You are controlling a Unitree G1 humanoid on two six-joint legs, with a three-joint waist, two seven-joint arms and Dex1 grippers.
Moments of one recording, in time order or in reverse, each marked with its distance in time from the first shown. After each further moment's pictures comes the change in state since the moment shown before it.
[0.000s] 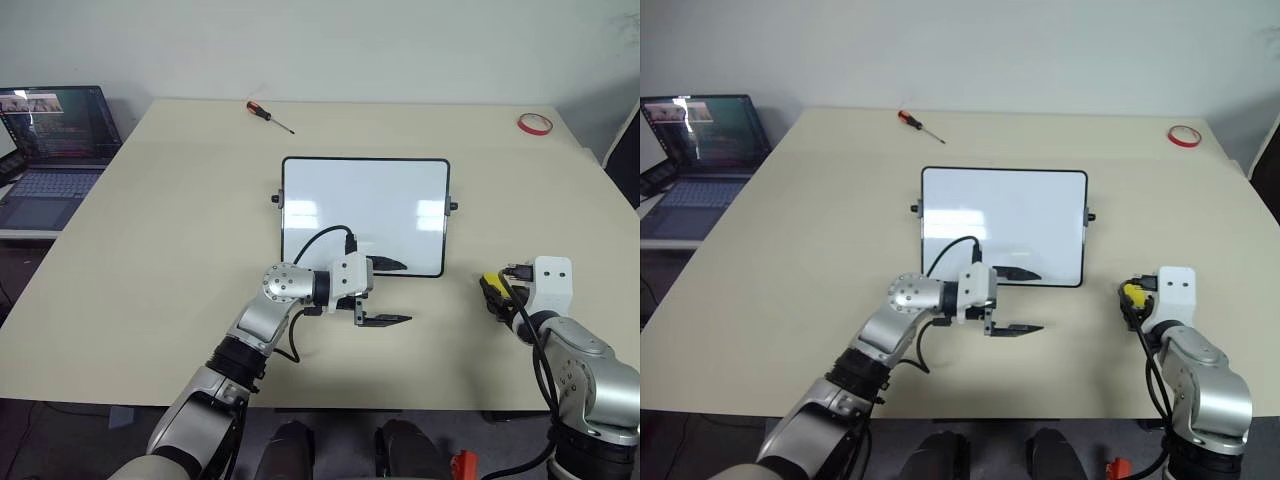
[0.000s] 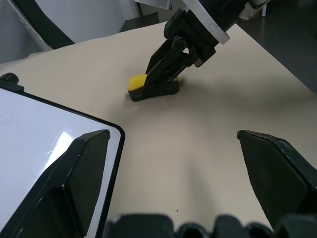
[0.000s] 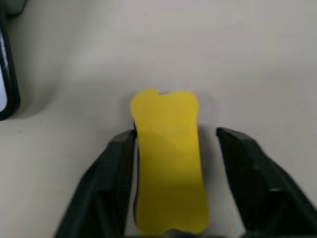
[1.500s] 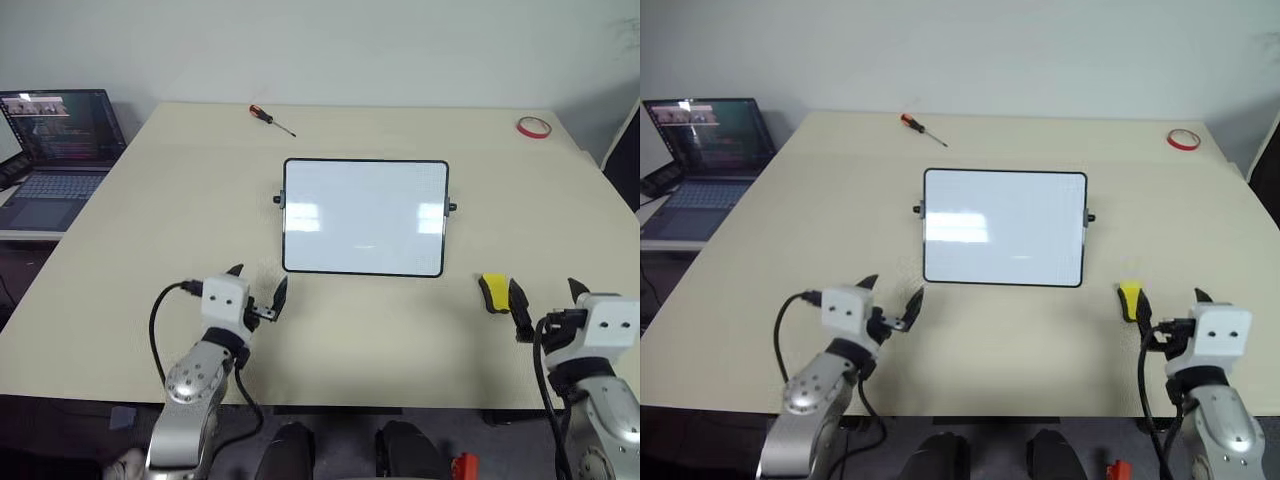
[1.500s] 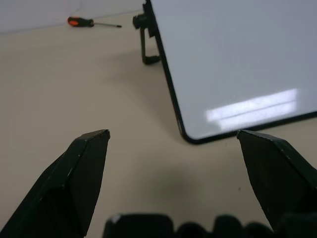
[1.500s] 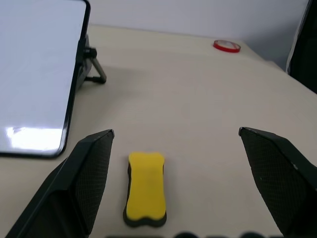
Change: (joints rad) left arm 0.739 -0.058 0.419 -0.707 0.069 0.420 0.859; right arm 0.490 0.079 0.010 -0.217 0.027 -0.738 0.003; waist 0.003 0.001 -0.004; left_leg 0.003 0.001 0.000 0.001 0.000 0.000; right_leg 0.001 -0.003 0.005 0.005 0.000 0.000
